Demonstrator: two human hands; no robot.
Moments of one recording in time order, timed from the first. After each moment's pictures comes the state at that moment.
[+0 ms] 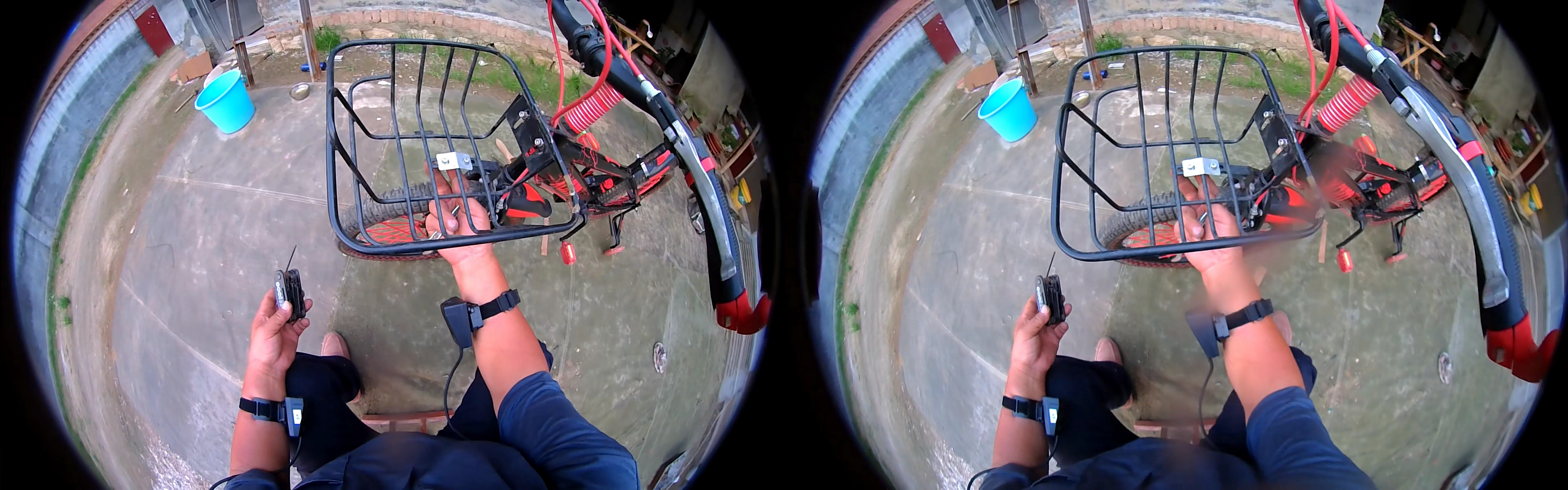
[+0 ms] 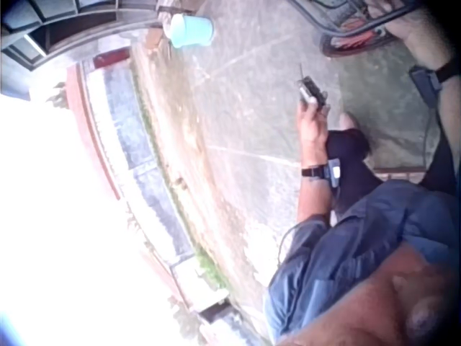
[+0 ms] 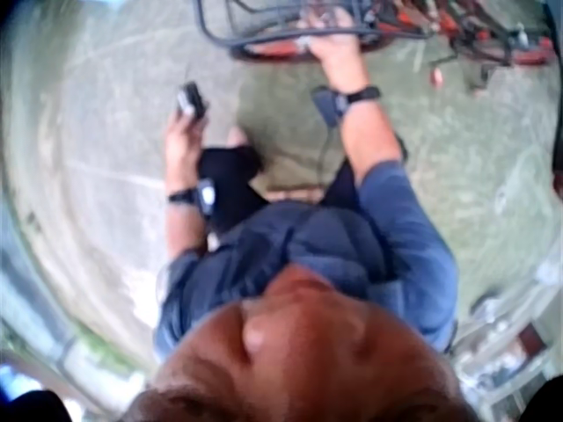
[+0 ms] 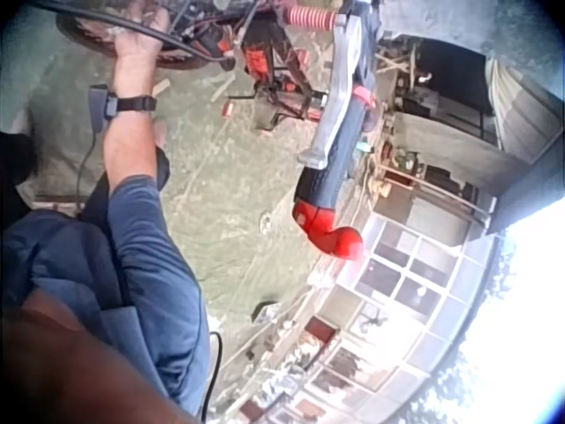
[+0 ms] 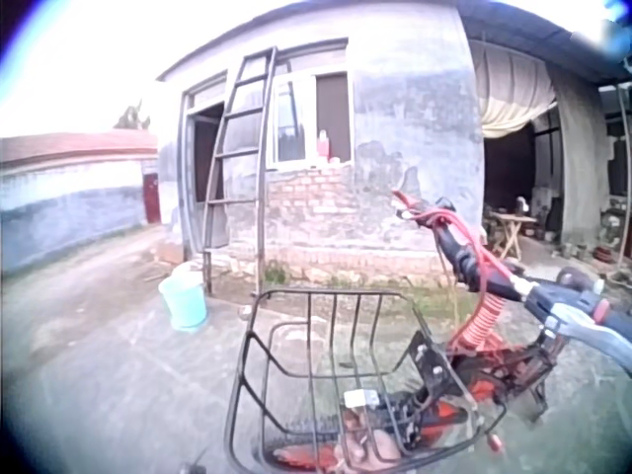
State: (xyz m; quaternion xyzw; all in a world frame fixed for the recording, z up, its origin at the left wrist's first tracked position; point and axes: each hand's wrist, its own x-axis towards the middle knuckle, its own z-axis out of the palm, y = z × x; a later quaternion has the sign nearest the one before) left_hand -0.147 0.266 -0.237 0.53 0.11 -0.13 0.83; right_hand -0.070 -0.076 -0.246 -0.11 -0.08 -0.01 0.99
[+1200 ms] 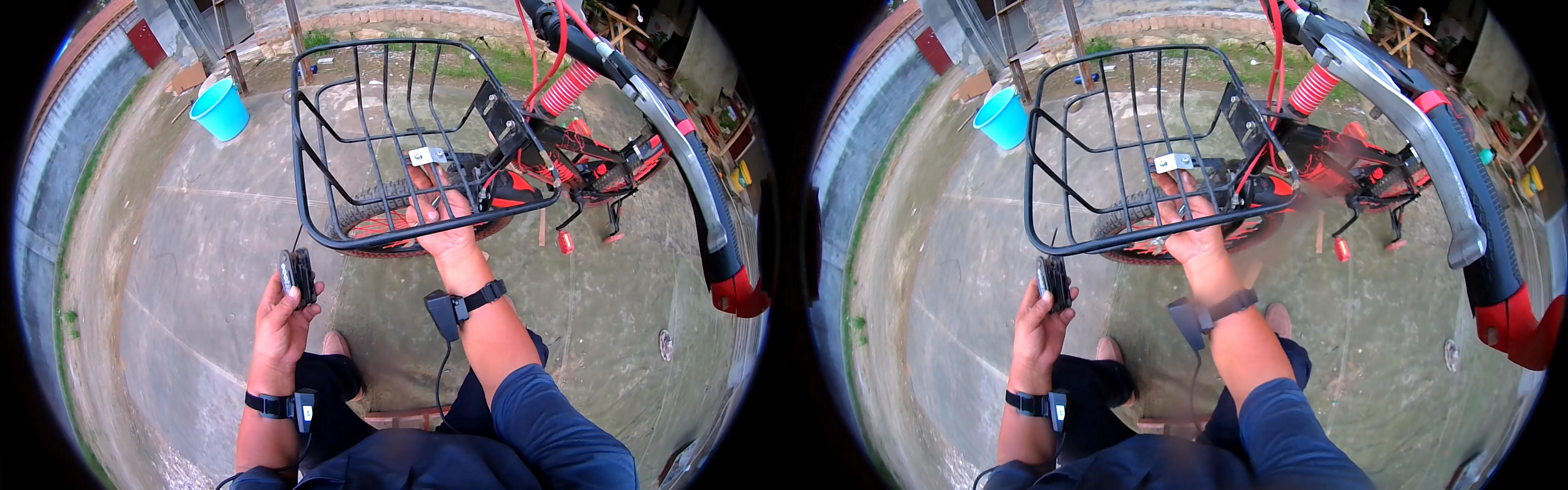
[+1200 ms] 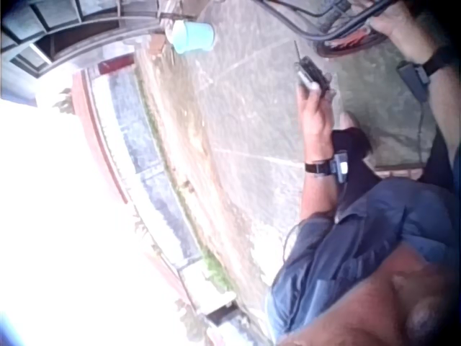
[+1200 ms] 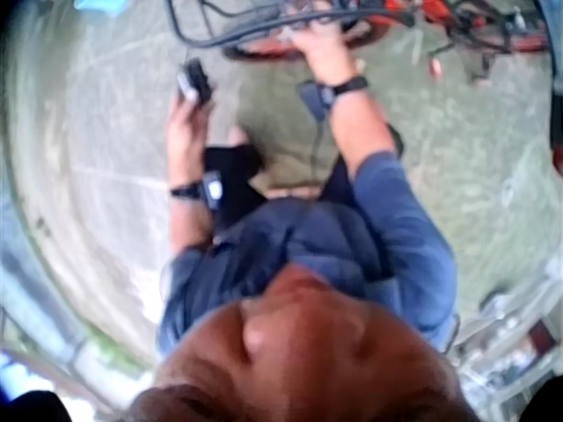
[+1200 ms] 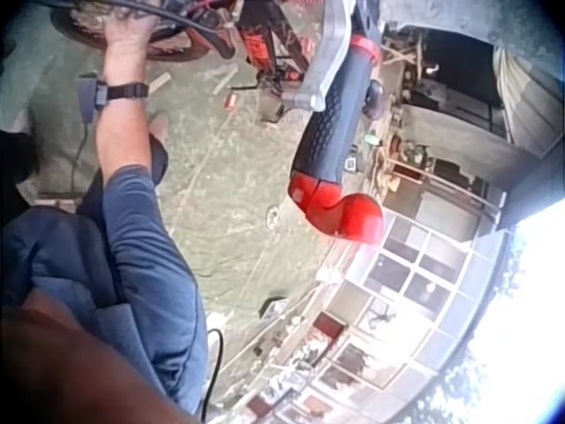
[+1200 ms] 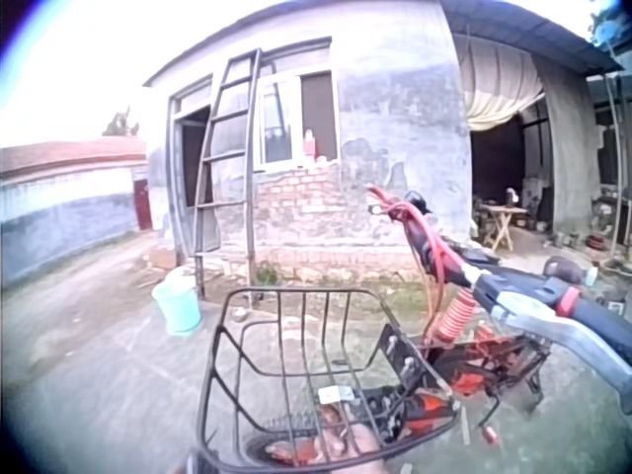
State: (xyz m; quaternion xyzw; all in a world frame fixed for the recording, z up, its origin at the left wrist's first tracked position) left_hand -0.149 0.208 -0.193 0.53 0.03 -0.13 0.84; right_hand -0.067 -0.077 -0.242 -0.08 -0.11 0.02 0.99
